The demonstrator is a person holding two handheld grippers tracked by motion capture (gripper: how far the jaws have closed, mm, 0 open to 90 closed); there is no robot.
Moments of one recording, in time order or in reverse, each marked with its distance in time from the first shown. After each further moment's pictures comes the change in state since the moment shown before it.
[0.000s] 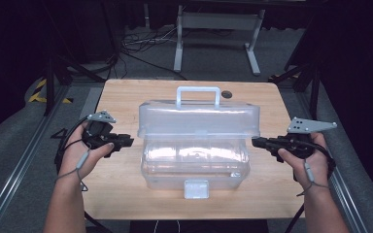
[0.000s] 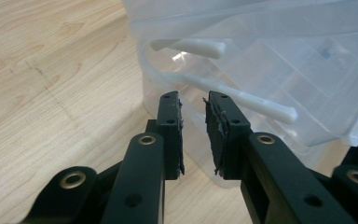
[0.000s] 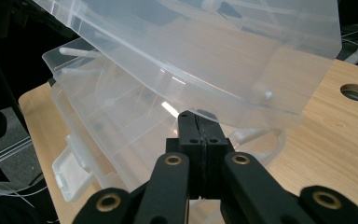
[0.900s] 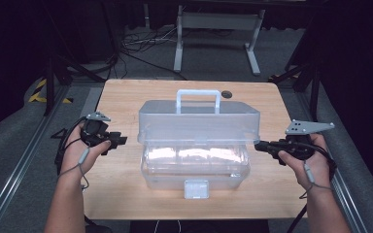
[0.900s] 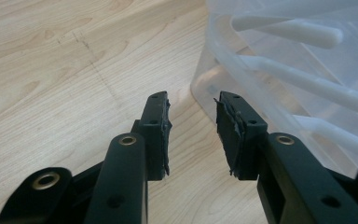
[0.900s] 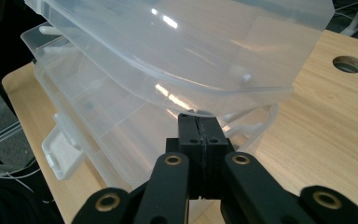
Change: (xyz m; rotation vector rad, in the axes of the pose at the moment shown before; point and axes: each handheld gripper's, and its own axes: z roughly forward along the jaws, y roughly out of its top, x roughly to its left) left arm 0.032 -0.017 0.019 0.018 0.110 -0.091; right arm 0.000 -0.005 -0.001 0.098 -0.039 0.018
